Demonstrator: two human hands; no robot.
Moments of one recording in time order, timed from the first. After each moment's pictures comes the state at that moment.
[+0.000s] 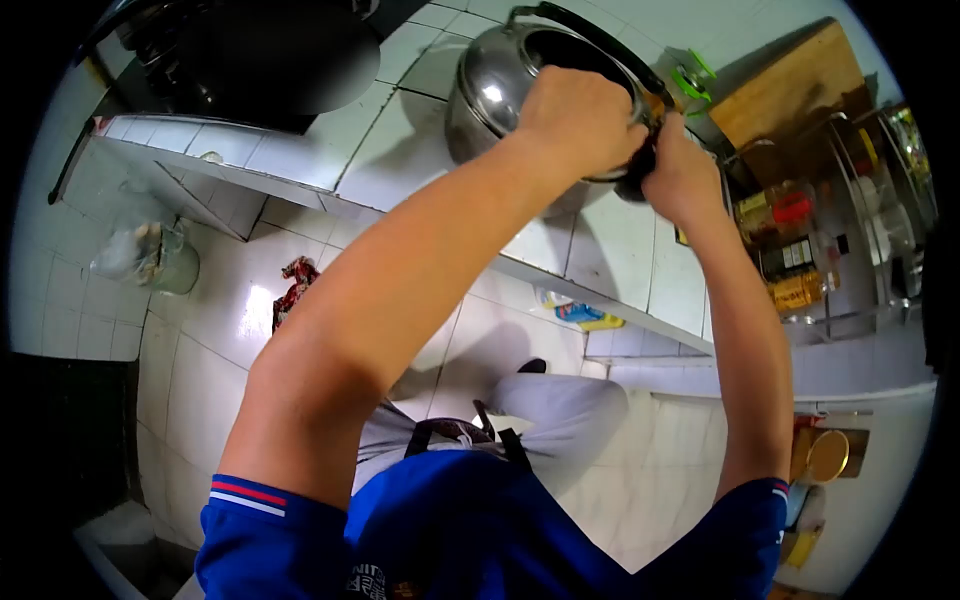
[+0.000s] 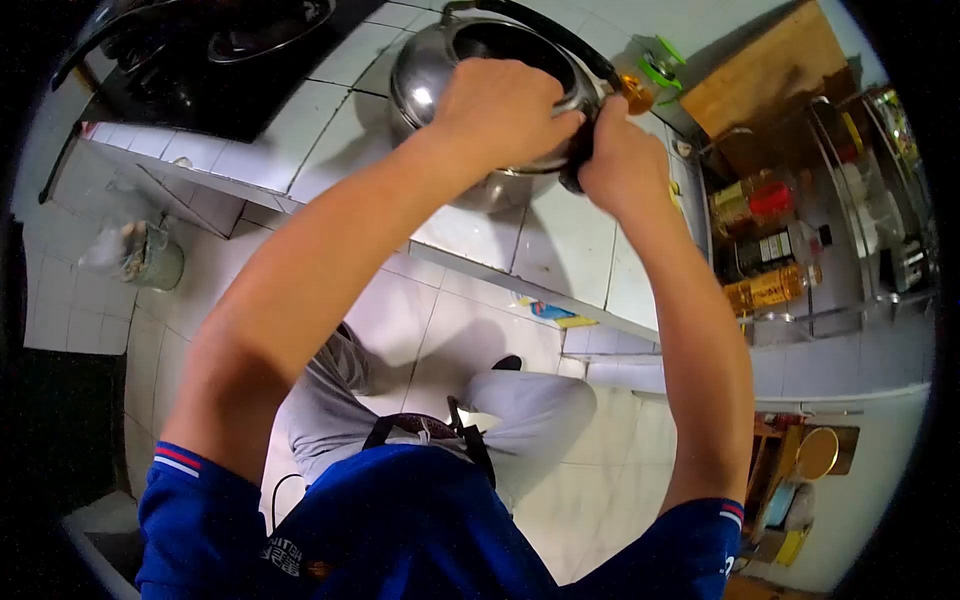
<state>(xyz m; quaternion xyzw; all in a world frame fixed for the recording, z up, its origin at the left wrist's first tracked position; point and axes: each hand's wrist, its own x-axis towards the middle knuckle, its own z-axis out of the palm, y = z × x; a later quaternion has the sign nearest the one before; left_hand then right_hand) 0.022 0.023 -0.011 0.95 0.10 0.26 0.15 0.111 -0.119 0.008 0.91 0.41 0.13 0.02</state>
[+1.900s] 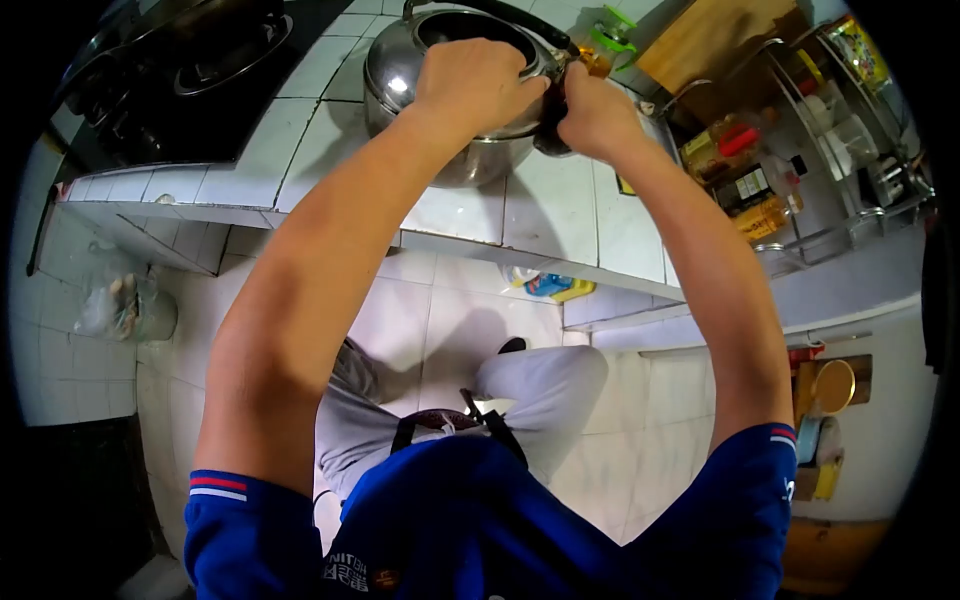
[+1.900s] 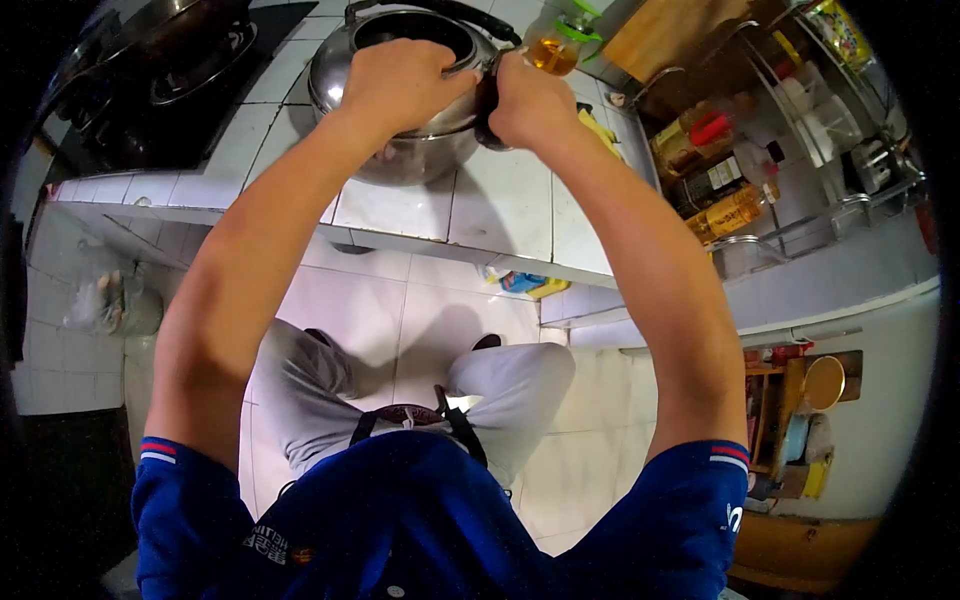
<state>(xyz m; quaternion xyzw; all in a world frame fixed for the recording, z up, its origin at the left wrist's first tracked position) 0.028 0.025 -0.012 0.94 0.09 0.29 0.13 0.126 -0.118 0.016 0.92 0.39 0.07 0.04</state>
